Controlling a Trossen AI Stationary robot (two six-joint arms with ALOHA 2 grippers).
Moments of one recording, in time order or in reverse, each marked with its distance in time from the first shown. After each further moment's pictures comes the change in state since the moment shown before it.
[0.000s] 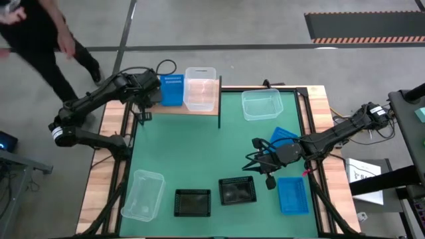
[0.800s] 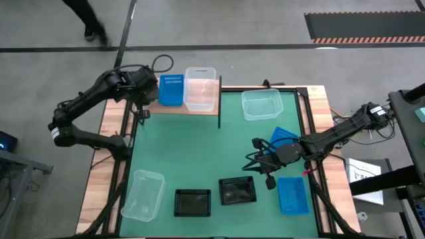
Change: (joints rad) left arm -0.036 -0.007 0.117 -0.079 -0.021 -0.059; right arm 0.000 0.000 0.000 0.000 0.000 0.000
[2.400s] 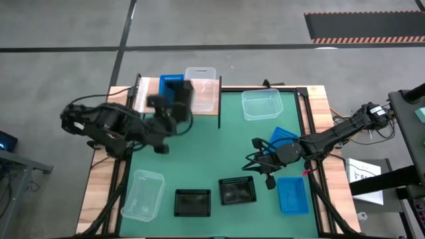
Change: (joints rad) left arm -0.885 0.219 0.453 0.014 -0.374 -0.452; right arm 0.000 0.000 0.000 0.003 0.003 -0.024
